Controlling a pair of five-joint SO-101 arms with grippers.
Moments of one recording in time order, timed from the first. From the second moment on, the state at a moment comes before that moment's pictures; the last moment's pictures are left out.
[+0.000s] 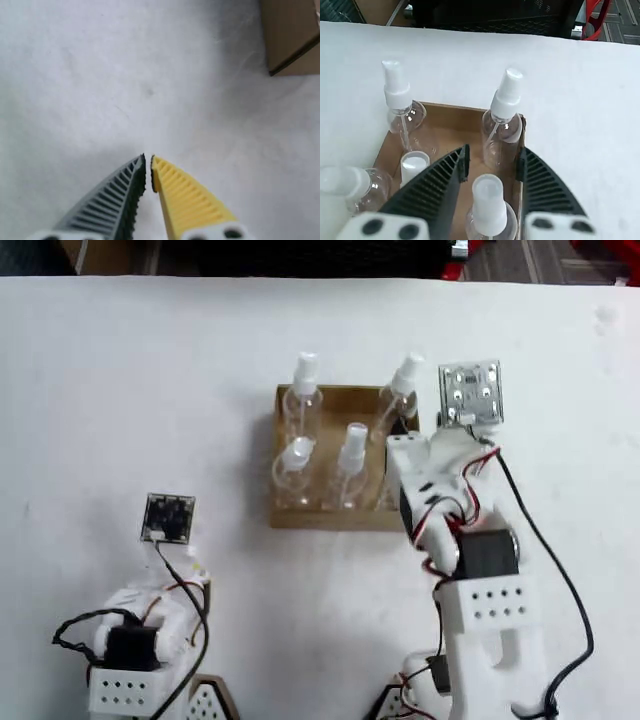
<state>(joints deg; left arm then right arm) -3.6 -103.3 97.1 73.3 2.5 -9.7 -51.3 42.8 46.4 1.1</state>
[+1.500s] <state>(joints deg) -3.6 -103.3 97.1 73.3 2.5 -7.0 -26.2 17.5 69.8 1.1</state>
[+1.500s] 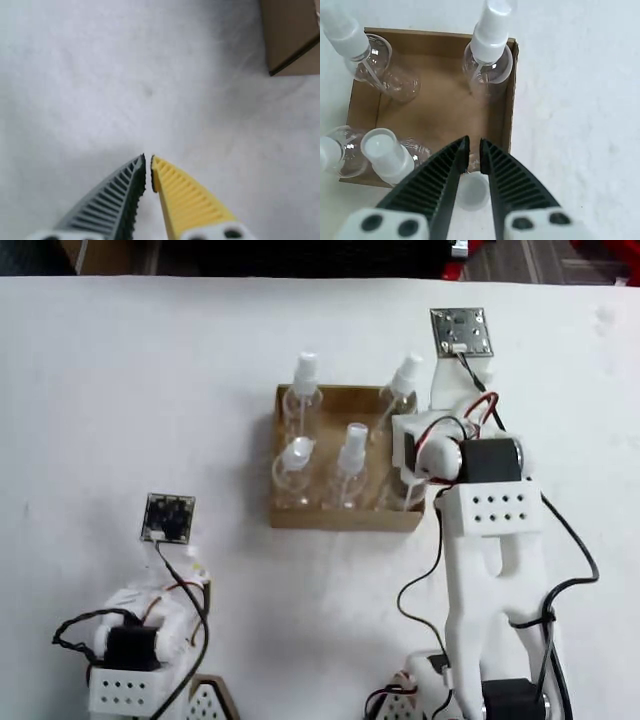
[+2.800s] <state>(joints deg) -3.6 -103.3 97.1 73.3 2.5 -2.1 -66.3 21.7 80.5 1.2</state>
